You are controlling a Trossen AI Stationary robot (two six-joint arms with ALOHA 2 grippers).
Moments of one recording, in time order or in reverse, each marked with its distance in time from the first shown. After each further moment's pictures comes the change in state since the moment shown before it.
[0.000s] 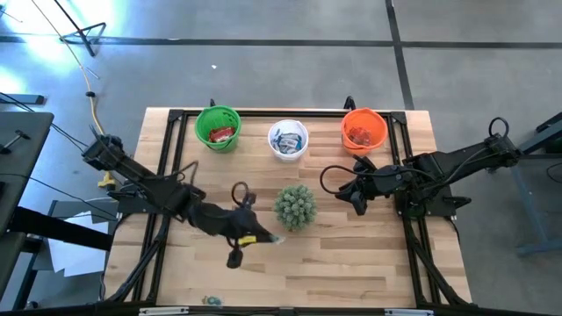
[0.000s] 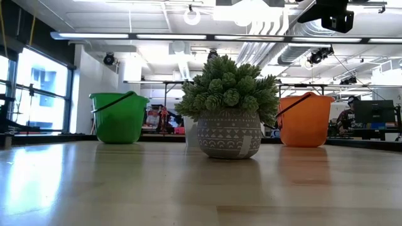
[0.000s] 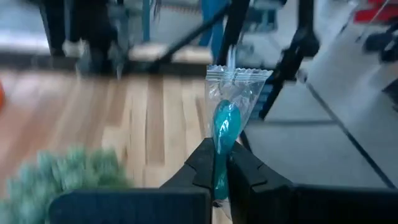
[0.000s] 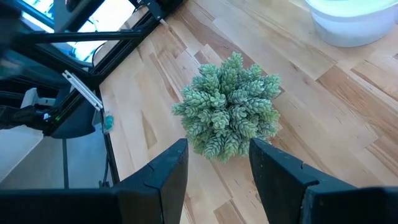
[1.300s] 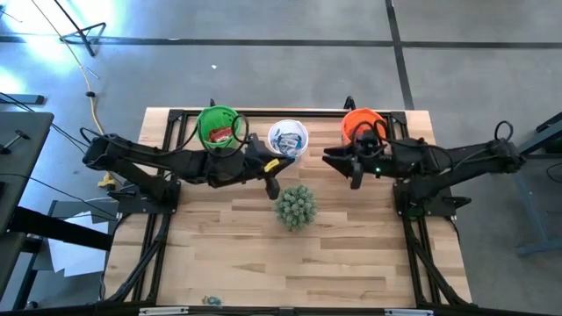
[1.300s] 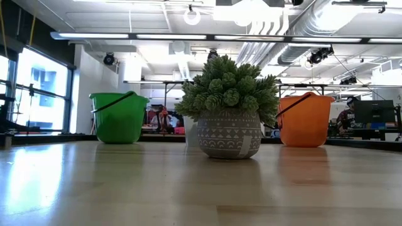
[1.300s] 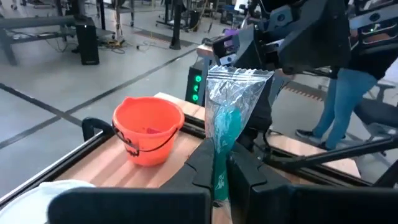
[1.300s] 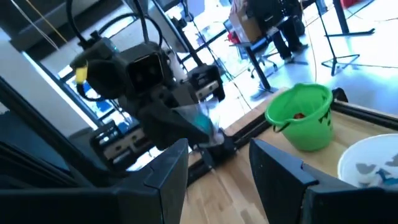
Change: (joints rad) left arm 0.362 0.003 0.020 0.205 -0.233 0.042; right arm -0.145 0.000 0.000 0.615 0.107 -0.324
